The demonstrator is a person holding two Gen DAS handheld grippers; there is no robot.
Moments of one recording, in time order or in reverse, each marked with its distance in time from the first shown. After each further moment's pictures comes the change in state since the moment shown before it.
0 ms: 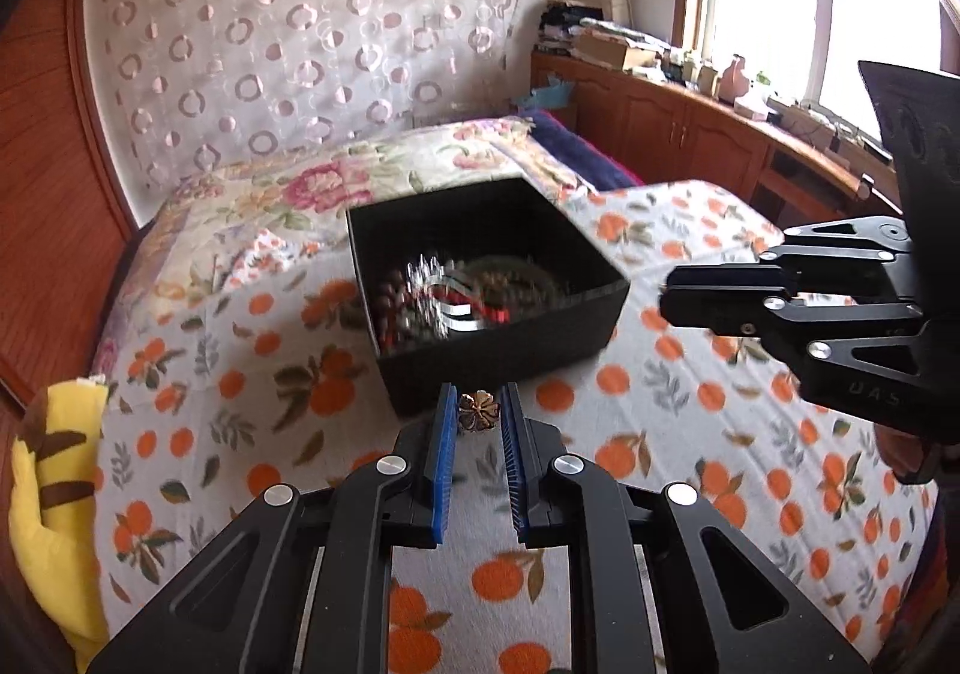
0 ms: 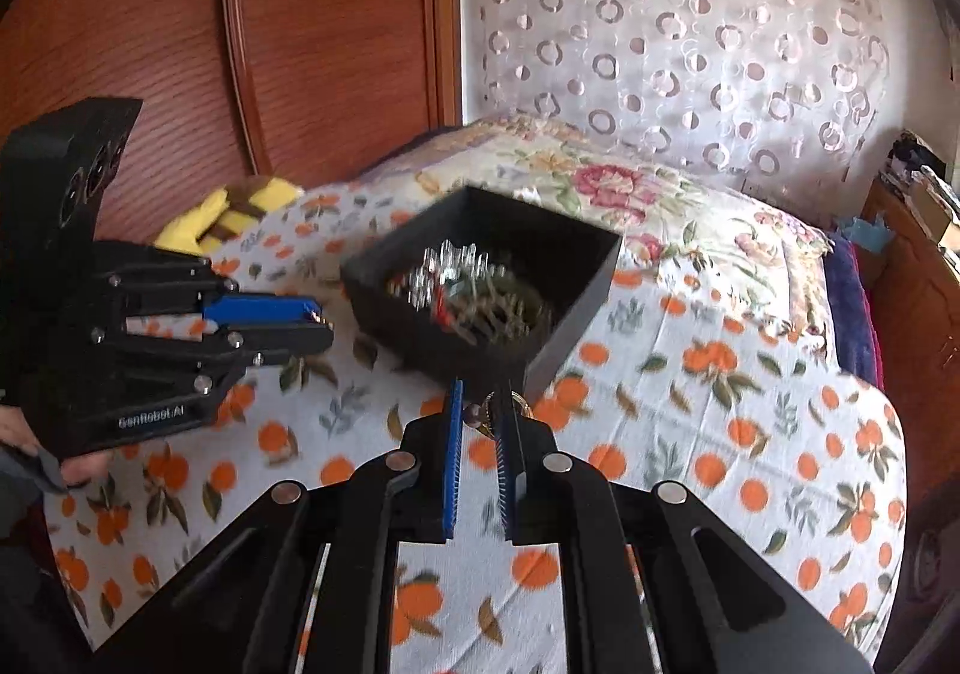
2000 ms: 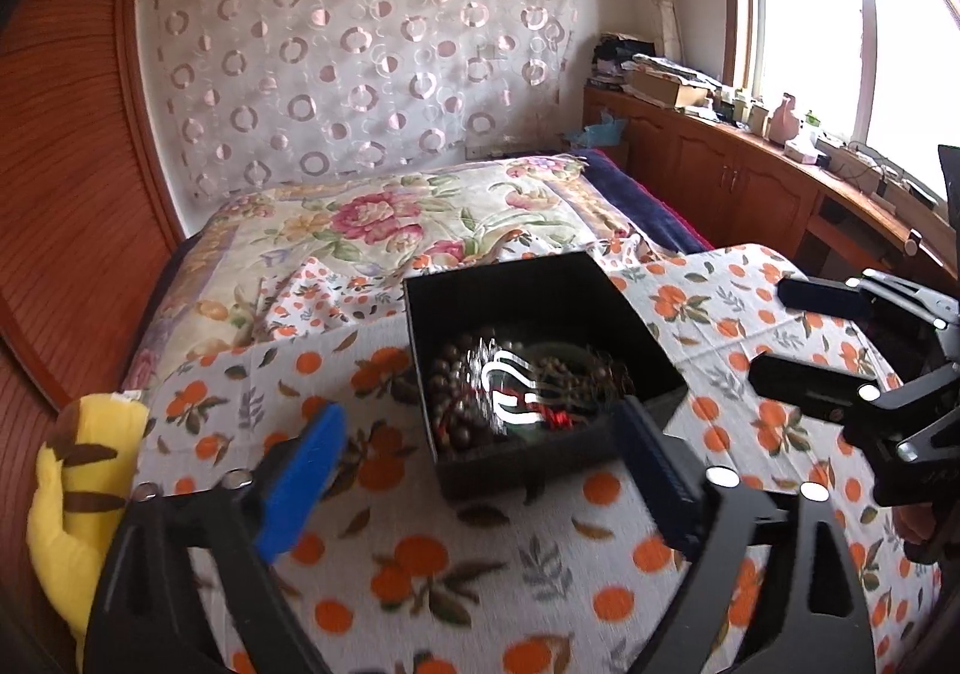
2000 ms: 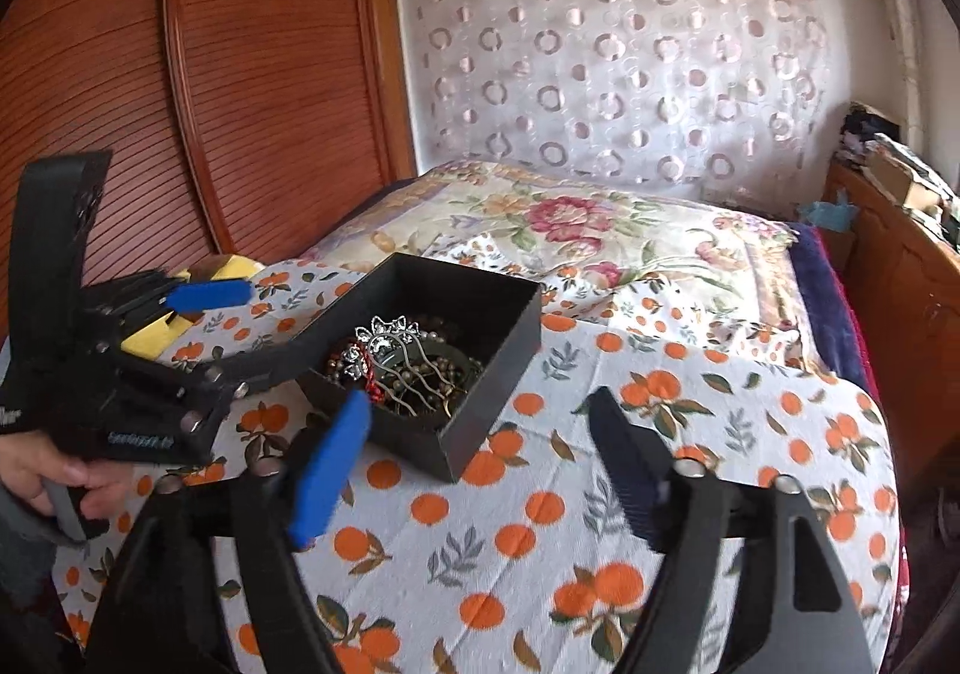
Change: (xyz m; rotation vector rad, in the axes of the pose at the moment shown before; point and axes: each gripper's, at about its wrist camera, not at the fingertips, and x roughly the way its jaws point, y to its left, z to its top) left arm 0.002 0.007 0.022 -0.065 -0.070 0.125; right arm -0.022 -0.029 -0.003 0.138 -0.114 -0.081
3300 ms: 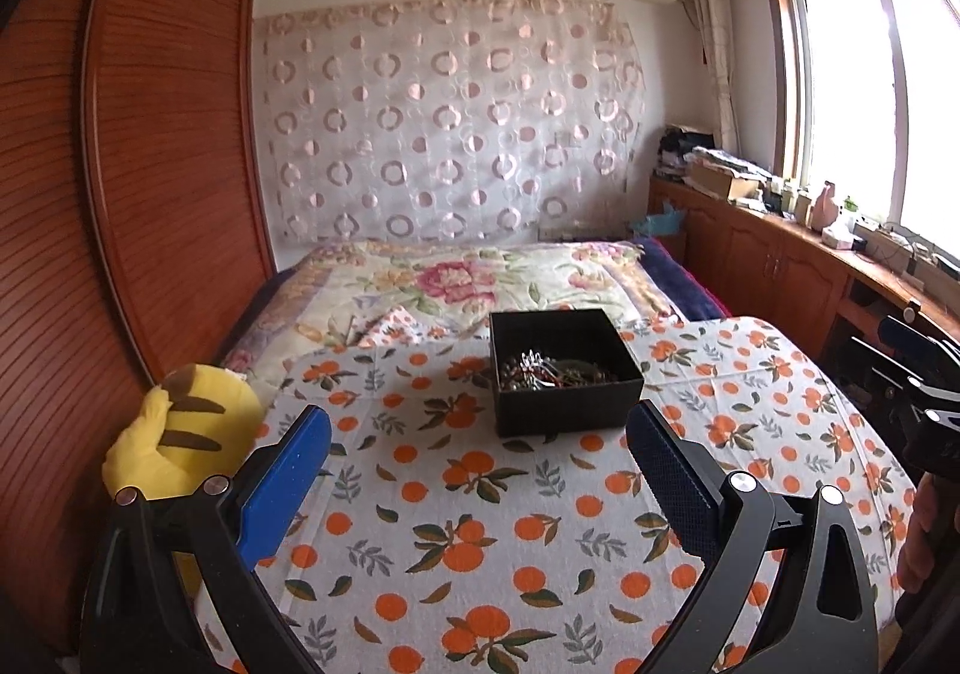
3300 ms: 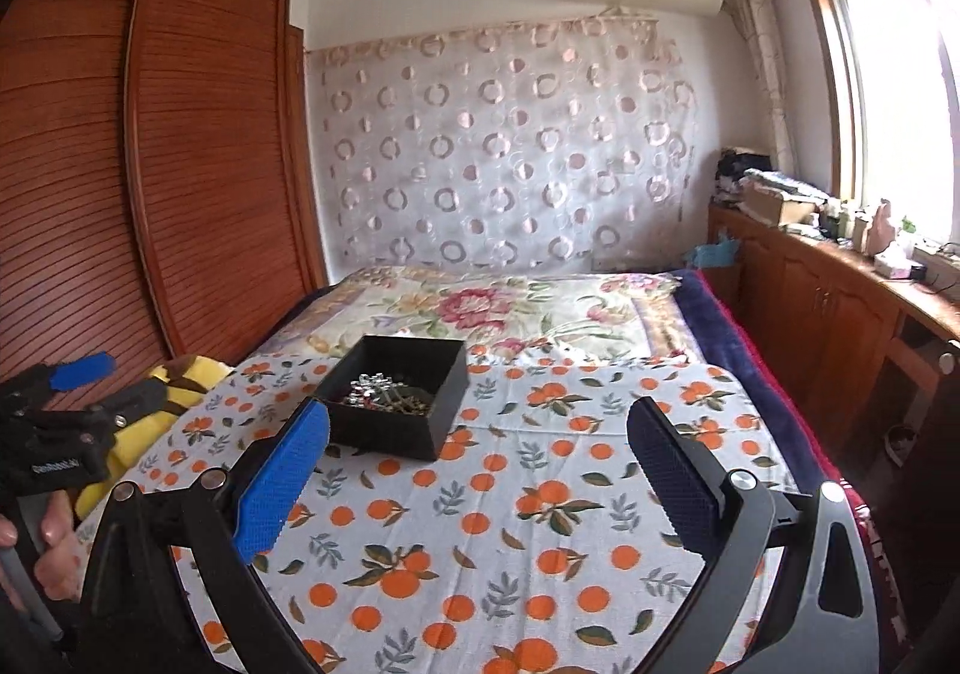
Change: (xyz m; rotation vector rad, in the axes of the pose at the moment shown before) left arm -0.149 -0.012 -0.043 -0.120 -0.213 0.170; right arm -0.139 0.033 -0.043 0.125 -0.257 -0.249
